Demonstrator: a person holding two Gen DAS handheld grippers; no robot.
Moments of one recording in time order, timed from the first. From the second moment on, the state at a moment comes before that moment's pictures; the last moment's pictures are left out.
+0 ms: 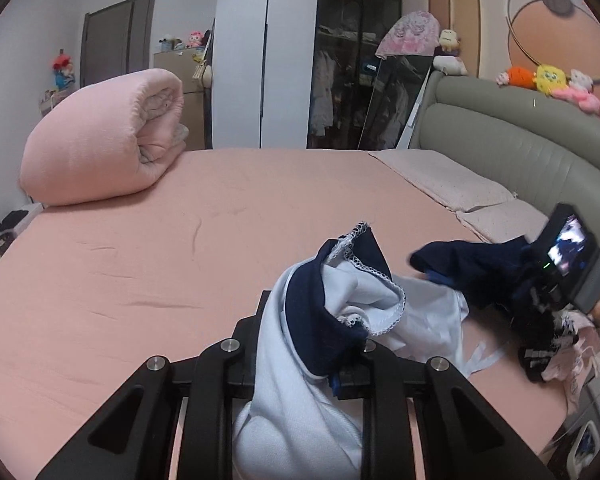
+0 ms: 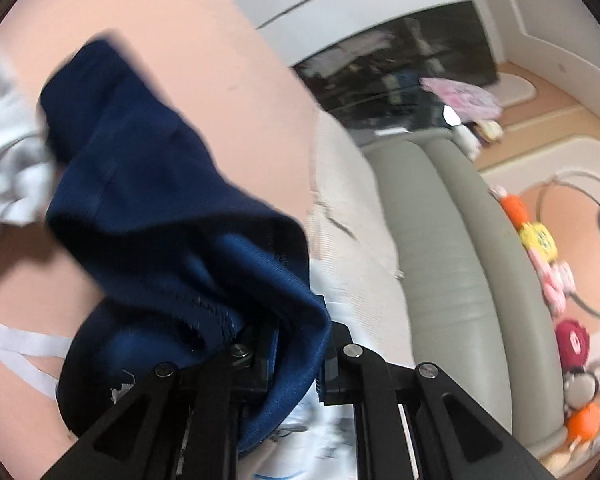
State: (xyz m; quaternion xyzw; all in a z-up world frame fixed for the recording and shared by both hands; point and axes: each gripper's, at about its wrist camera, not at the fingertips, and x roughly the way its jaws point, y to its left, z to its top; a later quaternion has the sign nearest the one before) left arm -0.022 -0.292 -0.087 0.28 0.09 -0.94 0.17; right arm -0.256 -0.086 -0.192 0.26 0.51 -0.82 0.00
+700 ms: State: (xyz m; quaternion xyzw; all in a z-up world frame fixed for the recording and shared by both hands) left arm -0.054 -0.254 -0.064 0.36 -0.02 -0.93 0.07; right arm -0.204 -0.094 -0.118 0.29 0.53 -0.78 0.15
